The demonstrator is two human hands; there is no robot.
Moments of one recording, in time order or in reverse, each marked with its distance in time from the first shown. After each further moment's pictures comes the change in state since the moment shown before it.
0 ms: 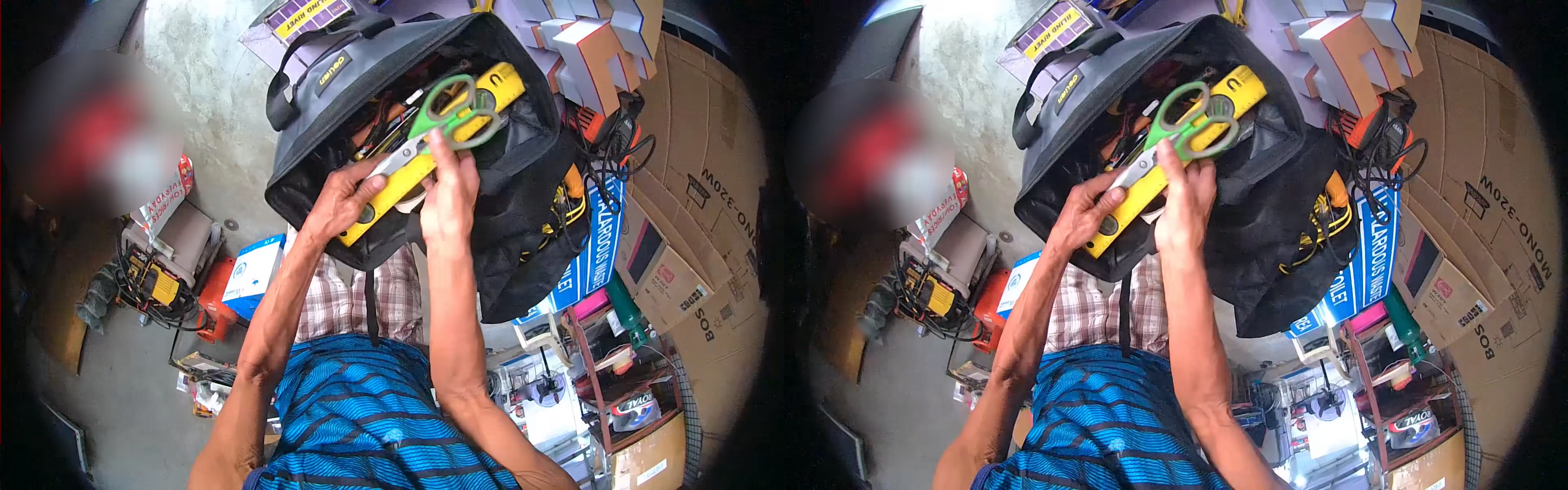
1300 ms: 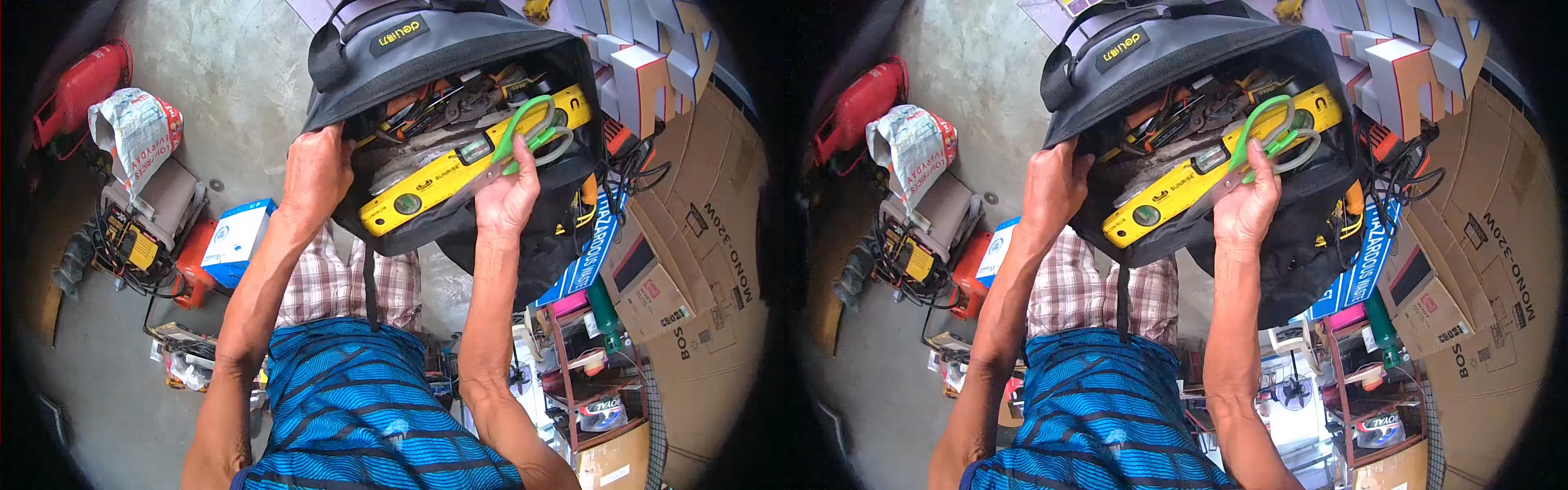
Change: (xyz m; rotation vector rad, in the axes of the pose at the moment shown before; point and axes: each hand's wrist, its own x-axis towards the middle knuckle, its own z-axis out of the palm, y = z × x) left_hand -0.024 0.014 -0.041 0.755 0.399 -0.072; right_hand 0.012 -0.008 -0.038 0.200 0.032 0.039
